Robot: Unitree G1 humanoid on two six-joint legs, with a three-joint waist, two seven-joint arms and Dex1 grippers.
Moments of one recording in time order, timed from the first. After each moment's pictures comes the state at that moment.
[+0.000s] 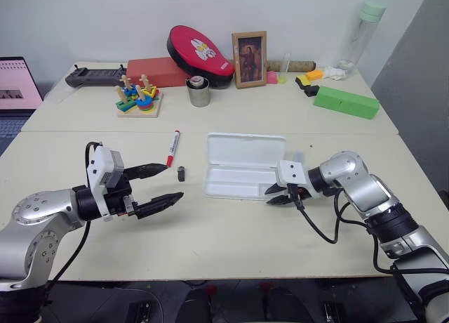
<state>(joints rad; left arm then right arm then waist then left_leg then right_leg) -0.05 0.84 0.32 -0.31 -0.66 0.52 -1.06 -0.66 -0.61 0.40 0.11 0.00 0.28 1.33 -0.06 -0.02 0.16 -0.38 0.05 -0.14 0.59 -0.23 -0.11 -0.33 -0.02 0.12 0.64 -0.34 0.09</state>
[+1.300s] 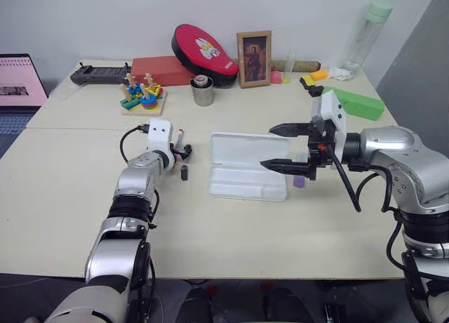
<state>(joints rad) -0.80 0.38 0.08 0.71 -0.12 0.43 -0.25 -0.69 -0.63 0.03 -0.31 0.50 0.83 0.98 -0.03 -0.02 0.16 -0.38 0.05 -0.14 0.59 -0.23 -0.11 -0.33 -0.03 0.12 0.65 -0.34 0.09</state>
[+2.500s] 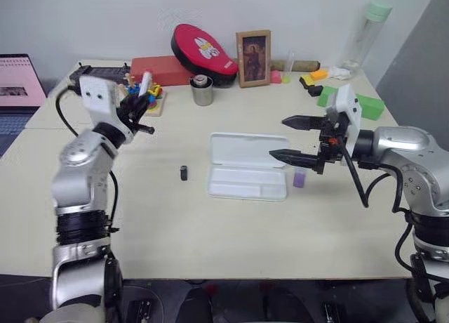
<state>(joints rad) -0.59 0.57 0.23 -0.05 -0.43 0.41 -0.60 -0.65 -0.72 -0.03 -0.32 0.57 0.81 0.94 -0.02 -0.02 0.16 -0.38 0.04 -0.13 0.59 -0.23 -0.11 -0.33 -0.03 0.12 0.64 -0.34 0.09</state>
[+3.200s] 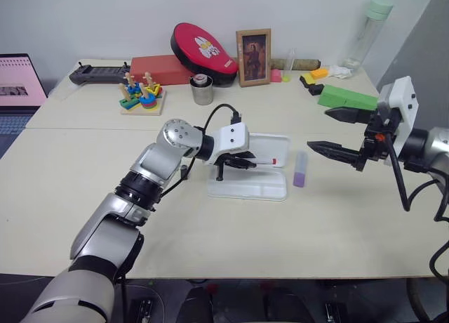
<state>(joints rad) -0.95 0.49 -0.45 0.37 -0.08 0.15 -1.20 -0.48 -0.86 -0.24 -0.43 0.62 0.82 0.88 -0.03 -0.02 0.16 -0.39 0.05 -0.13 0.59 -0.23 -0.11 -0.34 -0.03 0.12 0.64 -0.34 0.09</state>
